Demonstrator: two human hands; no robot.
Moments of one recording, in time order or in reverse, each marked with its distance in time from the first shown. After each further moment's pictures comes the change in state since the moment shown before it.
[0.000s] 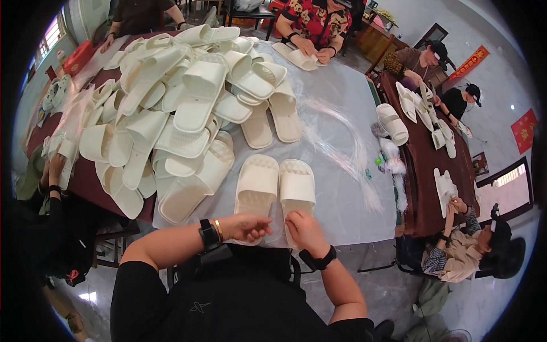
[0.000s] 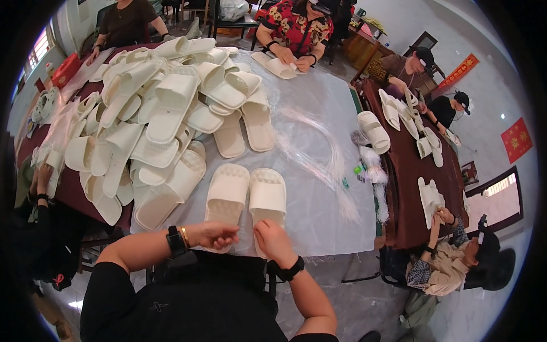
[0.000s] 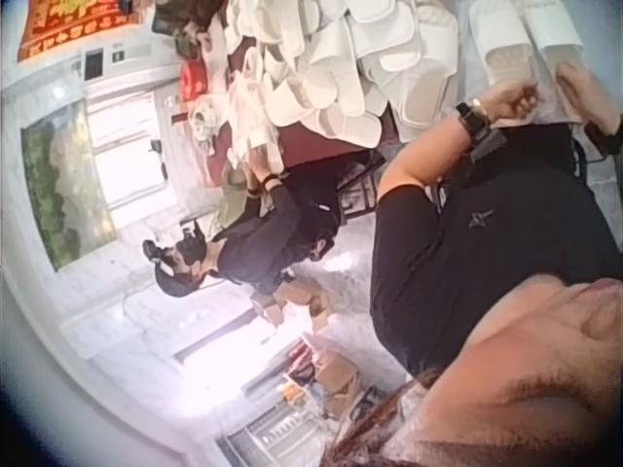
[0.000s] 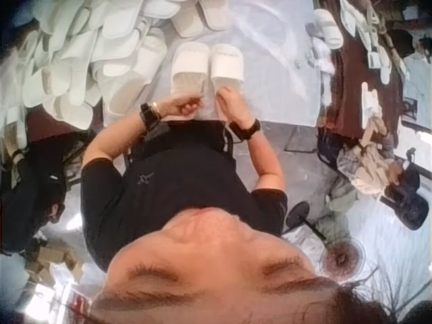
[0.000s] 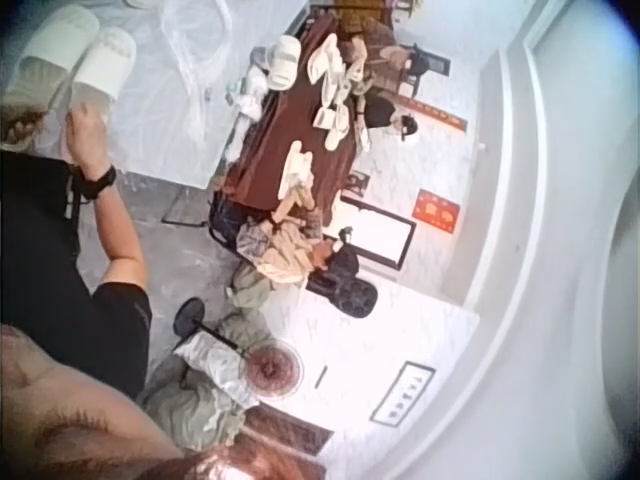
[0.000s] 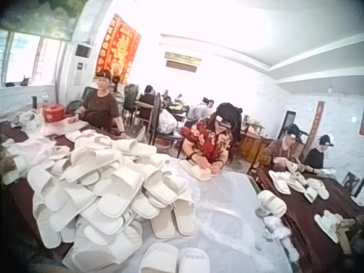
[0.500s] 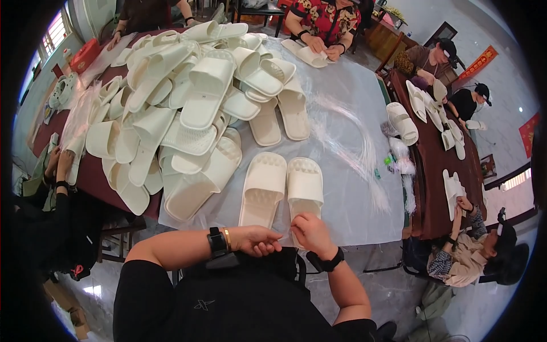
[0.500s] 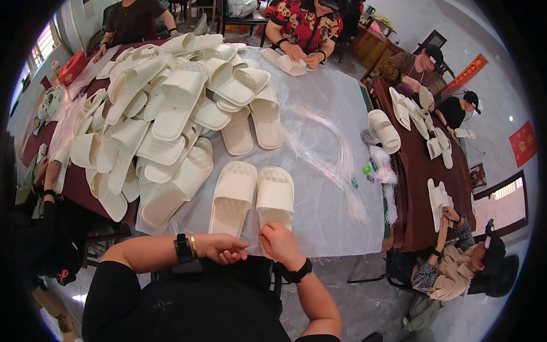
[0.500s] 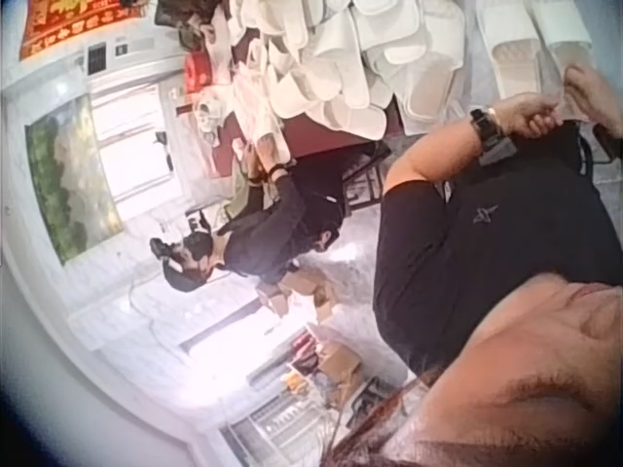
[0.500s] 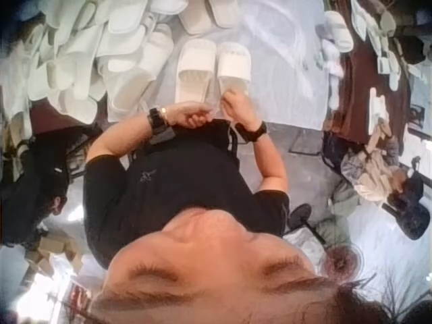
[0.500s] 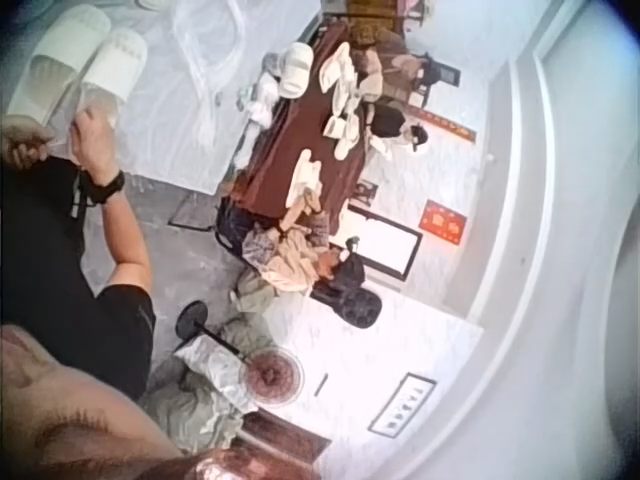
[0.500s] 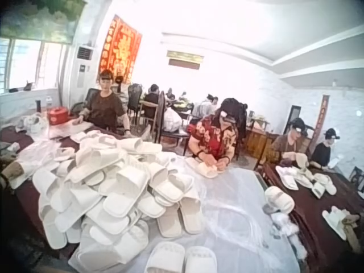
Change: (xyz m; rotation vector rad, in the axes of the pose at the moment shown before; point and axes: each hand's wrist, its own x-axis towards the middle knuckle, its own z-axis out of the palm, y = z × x) left_hand 0.006 -0.026 0.014 -0.097 -0.136 -0.246; right_hand -0.002 -0.002 -0.005 0.030 -0.049 -0.053
